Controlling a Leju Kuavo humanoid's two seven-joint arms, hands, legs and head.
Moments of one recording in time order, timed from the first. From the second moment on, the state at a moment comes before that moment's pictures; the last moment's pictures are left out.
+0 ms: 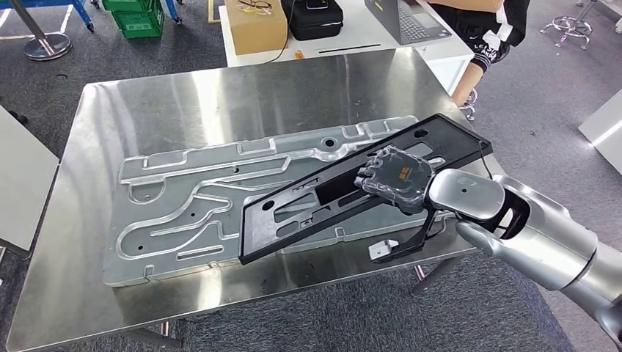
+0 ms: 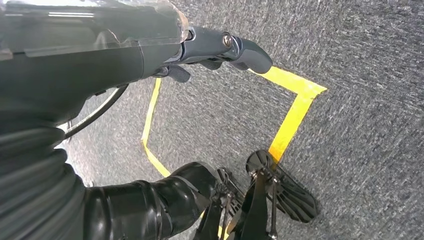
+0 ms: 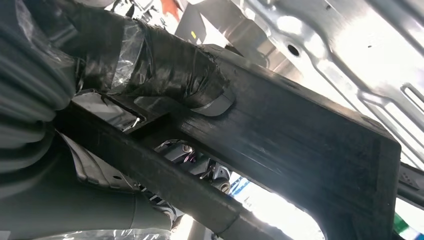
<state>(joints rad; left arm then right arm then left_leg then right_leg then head) -0.05 -0.11 1.16 -0.21 -0.82 0.10 -0.27 -0.96 -0.69 1.15 -1.66 1.00 0.16 -0.16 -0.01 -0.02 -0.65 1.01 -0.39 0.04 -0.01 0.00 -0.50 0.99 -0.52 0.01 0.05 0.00</state>
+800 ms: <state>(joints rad) -0.06 -0.08 1.20 -0.21 -0.80 0.11 -0.24 -1.03 -0.52 1.24 -1.61 0.96 0.17 -0.17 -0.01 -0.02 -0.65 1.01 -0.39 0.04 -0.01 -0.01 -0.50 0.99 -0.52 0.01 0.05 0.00</state>
